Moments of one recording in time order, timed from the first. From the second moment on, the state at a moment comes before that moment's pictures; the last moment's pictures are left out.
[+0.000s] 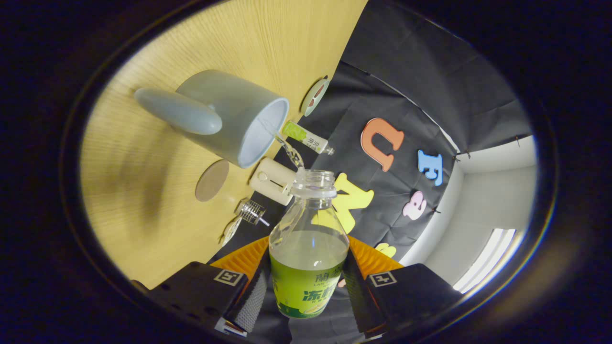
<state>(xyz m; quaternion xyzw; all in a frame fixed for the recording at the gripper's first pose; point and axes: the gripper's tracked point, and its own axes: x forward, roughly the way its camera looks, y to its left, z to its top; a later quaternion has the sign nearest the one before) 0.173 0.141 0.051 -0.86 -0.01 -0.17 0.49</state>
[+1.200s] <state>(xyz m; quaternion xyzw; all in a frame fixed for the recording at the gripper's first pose) 0.173 0.162 0.103 -0.90 -0.02 -0.17 0.39</state>
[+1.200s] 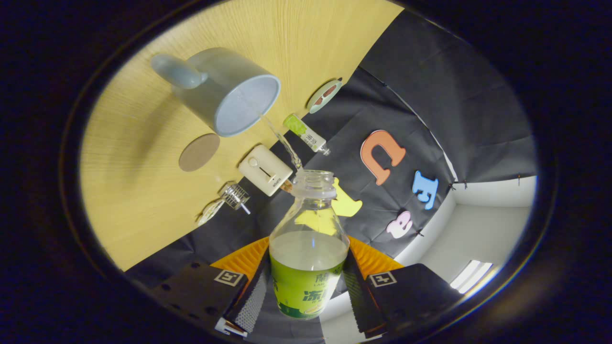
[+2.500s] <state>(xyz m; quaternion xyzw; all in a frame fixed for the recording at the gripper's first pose) 0.146 0.204 0.207 -0.93 -0.09 -0.22 0.30</state>
